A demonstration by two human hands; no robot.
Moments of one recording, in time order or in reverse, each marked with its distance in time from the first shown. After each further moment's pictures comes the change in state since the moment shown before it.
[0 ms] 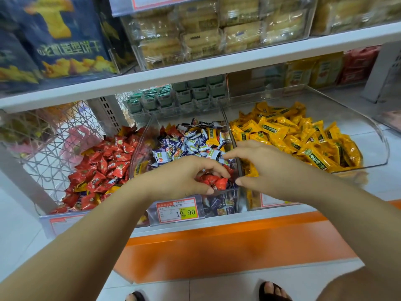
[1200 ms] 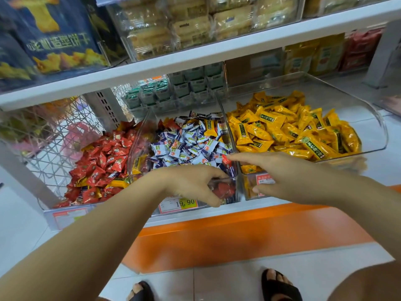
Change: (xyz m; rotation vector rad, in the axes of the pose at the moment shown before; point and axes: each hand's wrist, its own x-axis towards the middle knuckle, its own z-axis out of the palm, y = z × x) left_hand 0.022 0.005 0.020 0.224 -0.266 -0.173; right_hand -0.029 0.027 0.006 0.070 -0.160 -0.092
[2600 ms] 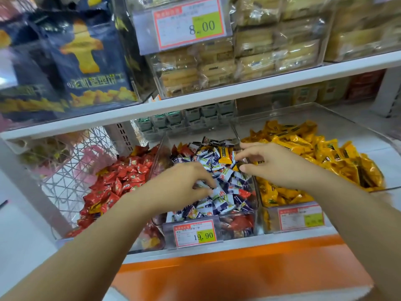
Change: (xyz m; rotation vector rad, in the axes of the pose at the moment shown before) left_hand -0.031 -0.042 -0.036 0.266 0.465 0.092; right_hand 0.079 -0.002 -0.025 0.184 0.289 0.107
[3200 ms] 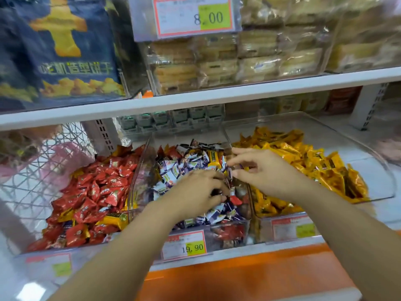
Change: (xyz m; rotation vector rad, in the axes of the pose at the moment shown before) left_hand 0.055 -0.002 0.049 0.012 0.051 0.103; right_hand 0.002 0.000 0.007 0.024 0.103 -0.009
